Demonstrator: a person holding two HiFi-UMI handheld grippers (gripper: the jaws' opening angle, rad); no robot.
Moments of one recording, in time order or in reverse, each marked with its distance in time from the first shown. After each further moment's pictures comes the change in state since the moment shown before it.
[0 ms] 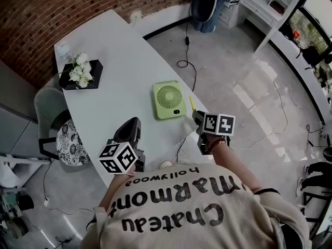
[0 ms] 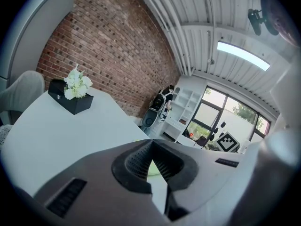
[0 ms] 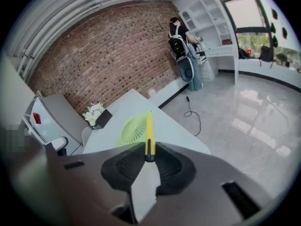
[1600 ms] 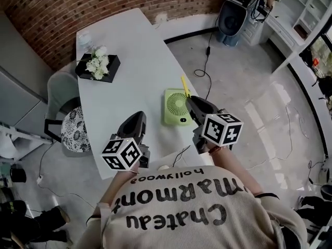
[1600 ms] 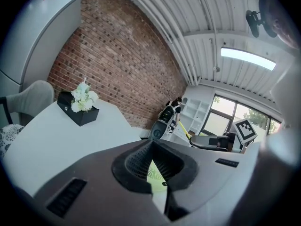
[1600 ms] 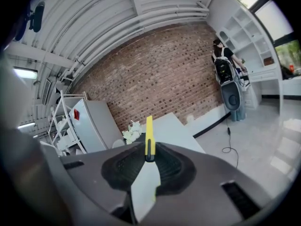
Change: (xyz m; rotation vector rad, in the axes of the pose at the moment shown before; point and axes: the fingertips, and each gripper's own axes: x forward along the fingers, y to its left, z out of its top) left arm -0.003 -0.017 0.040 -0.021 -0.150 0.109; right arm -0.039 0.133 0.102 -0.286 -0.259 0.401
